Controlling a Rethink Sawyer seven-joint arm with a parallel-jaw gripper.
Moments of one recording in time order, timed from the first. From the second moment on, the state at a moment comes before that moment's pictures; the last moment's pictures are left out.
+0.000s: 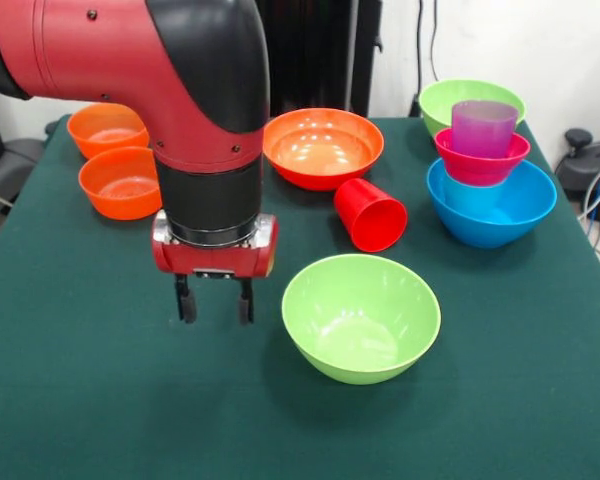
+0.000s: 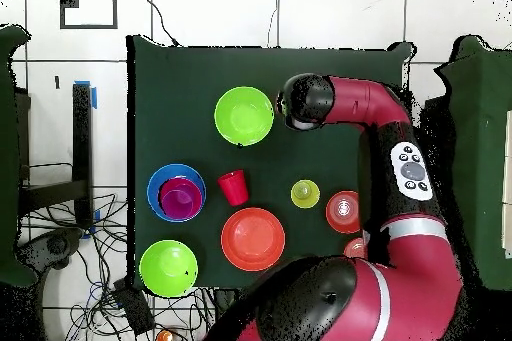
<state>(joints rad) -0.50 -0.37 0.32 1.16 -0.40 0.79 1.72</state>
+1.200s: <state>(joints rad) -0.52 -0.48 0.33 1.40 -0.40 0.79 1.72</state>
